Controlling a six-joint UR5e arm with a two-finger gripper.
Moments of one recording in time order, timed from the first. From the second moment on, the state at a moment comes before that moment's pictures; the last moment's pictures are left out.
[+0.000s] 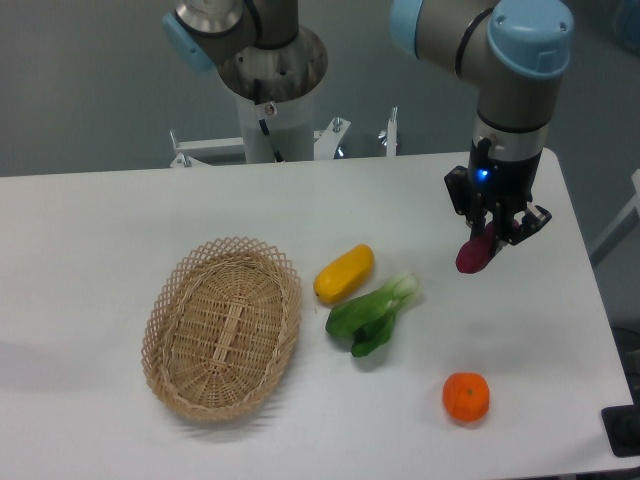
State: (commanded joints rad) arm 2.70 -1.82 -1.50 -1.17 1.48 1.50
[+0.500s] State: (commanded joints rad) arm 2.70 -1.83 -1.50 -1.16 1.49 1.50
